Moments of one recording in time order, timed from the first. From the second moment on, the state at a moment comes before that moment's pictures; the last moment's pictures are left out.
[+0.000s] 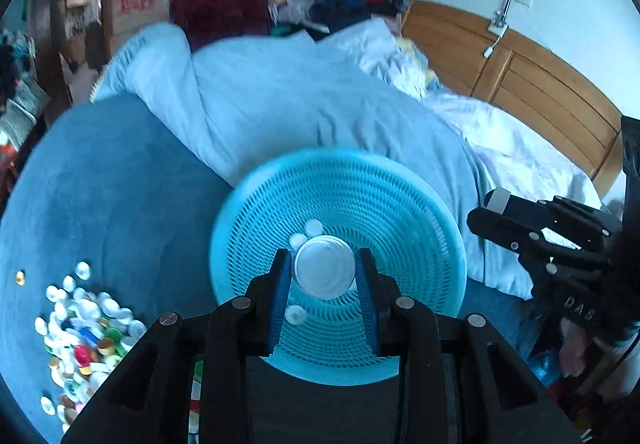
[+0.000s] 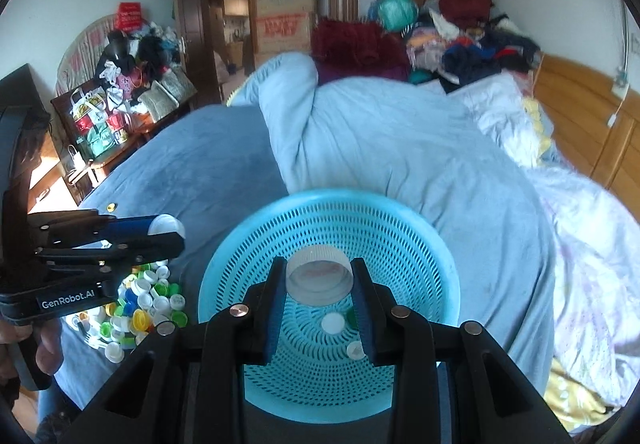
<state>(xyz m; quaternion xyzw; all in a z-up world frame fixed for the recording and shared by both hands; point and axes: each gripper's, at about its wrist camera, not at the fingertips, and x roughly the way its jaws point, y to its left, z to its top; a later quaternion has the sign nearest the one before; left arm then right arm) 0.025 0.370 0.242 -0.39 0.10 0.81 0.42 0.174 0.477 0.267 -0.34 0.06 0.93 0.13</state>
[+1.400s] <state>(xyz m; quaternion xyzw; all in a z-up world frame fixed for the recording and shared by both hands) 0.019 0.326 0.257 -0.34 0.10 0.86 0.38 0.196 0.445 0.265 -0.27 0.05 0.96 0.11</state>
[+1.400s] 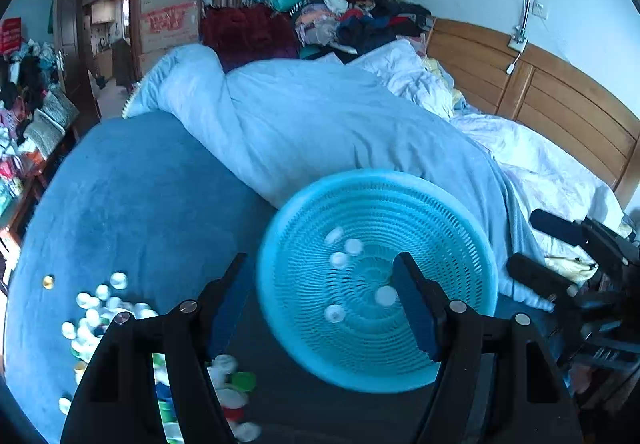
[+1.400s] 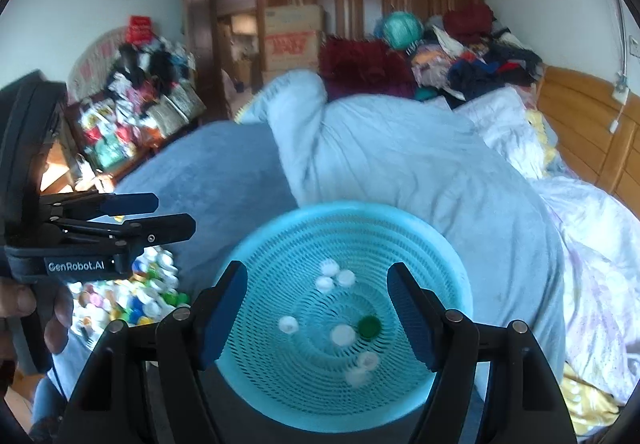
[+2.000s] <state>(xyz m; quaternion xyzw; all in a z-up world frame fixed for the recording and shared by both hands) 0.064 0.130 0.042 -0.43 0.10 0.85 0.29 0.215 0.334 0.130 -0.37 0.06 0.93 -0.02</state>
